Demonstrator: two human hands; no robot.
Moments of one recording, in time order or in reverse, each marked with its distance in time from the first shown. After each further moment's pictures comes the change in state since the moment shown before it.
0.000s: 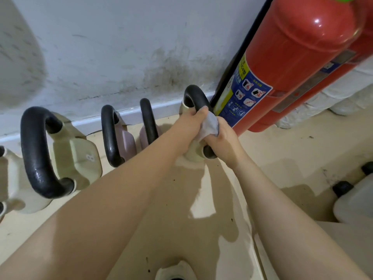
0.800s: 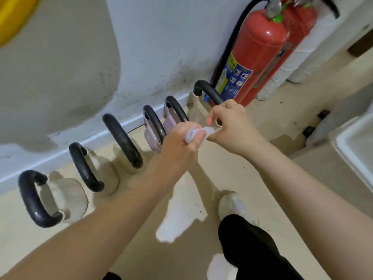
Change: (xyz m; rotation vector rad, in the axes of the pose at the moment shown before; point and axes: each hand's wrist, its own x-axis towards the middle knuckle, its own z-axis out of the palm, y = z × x) left_hand -0.213 -0.029 -0.154 0.266 -0.119 0.579; right_hand -0.175 -0.199 0.039 -0.526 0.103 -0.041
